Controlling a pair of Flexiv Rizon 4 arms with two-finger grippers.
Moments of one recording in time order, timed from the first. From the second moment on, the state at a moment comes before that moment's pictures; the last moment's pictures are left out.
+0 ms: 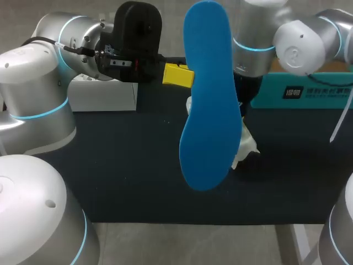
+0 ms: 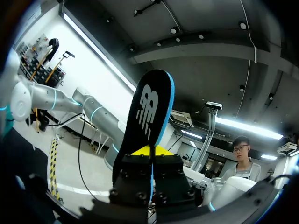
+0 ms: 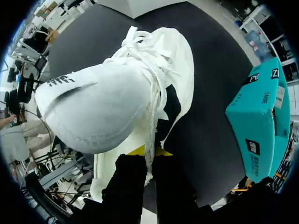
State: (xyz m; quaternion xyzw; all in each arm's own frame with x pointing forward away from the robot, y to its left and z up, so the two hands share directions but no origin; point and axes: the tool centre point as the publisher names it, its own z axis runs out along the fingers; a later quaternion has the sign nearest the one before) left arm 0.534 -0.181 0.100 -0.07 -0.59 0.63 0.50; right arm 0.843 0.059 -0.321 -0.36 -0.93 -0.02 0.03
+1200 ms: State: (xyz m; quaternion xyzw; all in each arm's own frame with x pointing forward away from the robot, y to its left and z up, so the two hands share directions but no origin) left arm 0.534 -0.181 0.100 -0.07 -0.59 0.63 0.50; right arm 0.865 0.123 -0.338 -0.68 -0.72 -0.13 0.05
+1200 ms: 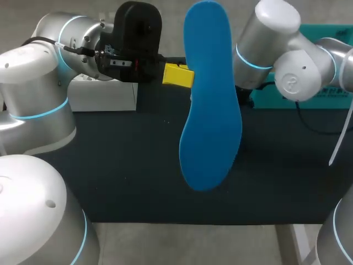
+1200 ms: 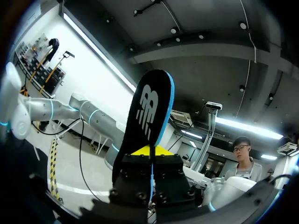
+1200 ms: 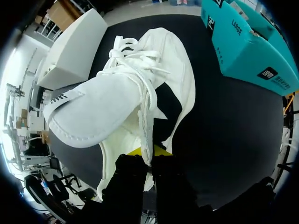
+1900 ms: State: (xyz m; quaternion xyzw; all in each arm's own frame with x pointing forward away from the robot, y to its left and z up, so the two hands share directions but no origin) left arm 0.534 -0.181 0.100 -0.07 -0.59 0.63 0.50; right arm 0.855 0.122 -0.345 -0.65 -0.74 -0.13 0.07
